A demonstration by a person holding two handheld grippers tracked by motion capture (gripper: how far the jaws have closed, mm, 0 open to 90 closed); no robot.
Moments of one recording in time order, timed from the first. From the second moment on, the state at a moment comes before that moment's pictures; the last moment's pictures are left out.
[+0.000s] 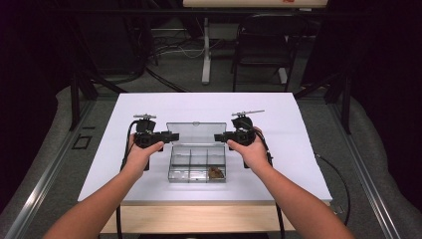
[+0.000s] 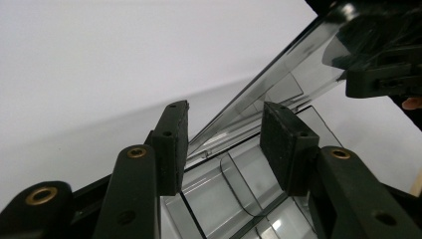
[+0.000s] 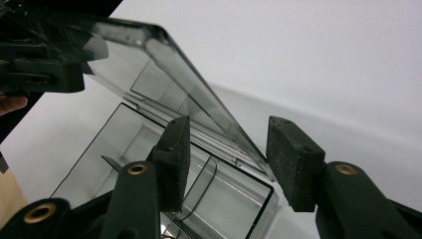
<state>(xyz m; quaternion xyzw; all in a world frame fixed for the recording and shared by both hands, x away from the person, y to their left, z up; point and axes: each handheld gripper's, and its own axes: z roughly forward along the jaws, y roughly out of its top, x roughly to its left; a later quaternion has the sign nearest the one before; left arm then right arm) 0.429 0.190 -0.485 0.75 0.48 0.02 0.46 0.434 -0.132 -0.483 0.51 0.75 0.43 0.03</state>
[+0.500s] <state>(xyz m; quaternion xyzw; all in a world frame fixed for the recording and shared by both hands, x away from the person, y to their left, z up) 0.419 0.198 -0.470 0.75 0.46 0.04 0.47 0.427 -0.133 -0.485 0.50 0.75 0.44 0.04</state>
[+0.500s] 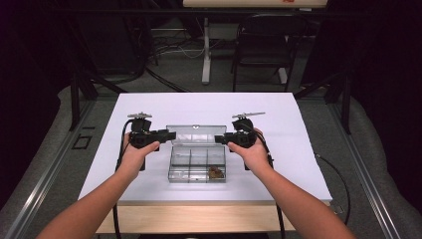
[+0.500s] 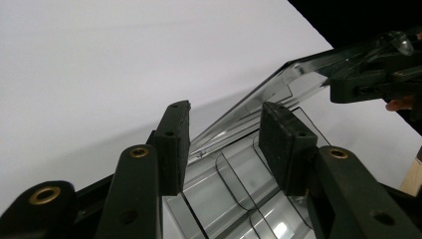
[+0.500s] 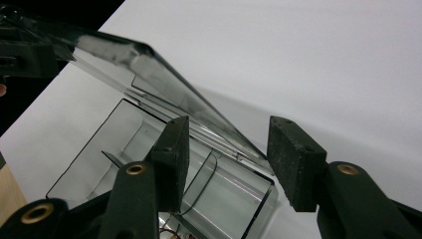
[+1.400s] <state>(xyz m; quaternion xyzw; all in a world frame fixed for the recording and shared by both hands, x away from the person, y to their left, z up) 0.397 0.200 -0.455 0.76 0.44 0.06 0.48 0.417 -0.134 -0.486 0.49 0.76 0.43 0.05</state>
